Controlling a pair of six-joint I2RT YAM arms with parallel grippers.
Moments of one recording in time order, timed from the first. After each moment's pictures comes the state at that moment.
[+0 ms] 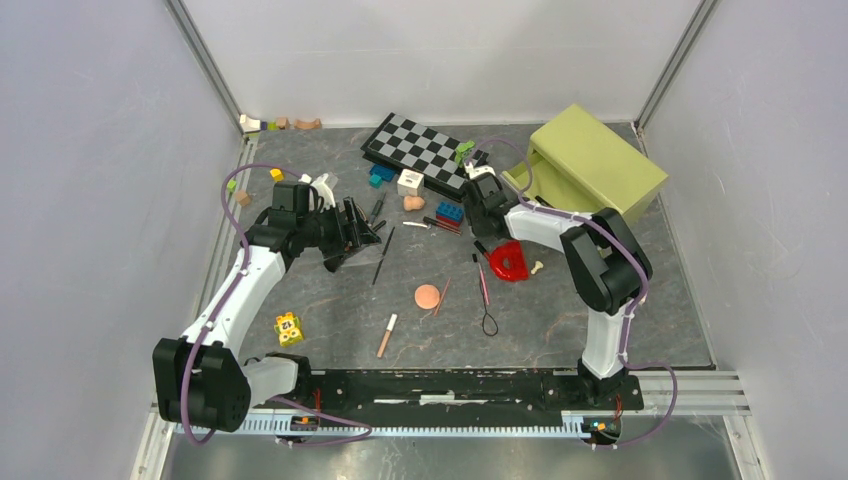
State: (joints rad) left arm -0.15 1.18 0.89 -0.52 0.51 -0.41; right arm 0.56 1.93 1.20 -0.22 0.30 0.22
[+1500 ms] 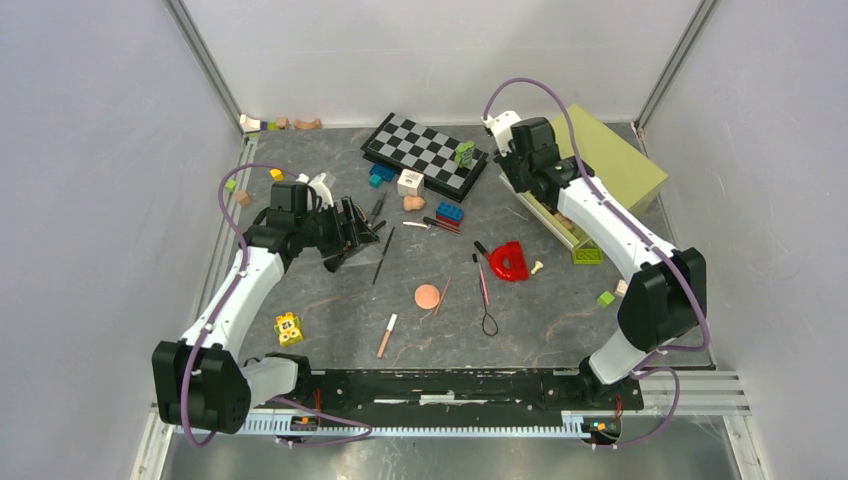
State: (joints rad) left arm -0.14 1.17 0.89 -0.52 0.50 -0.41; right arm 0.44 1.62 1.42 -0.49 0.21 -0.25
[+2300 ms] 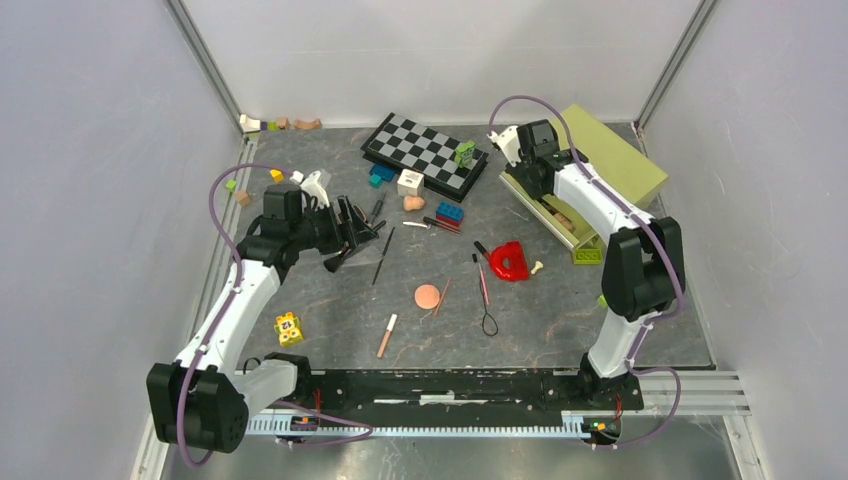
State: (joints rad) left arm -0.14 1.08 0.85 -0.45 0.50 -0.42; right arm 0.30 1.79 1.47 -0.60 0.23 -0.45
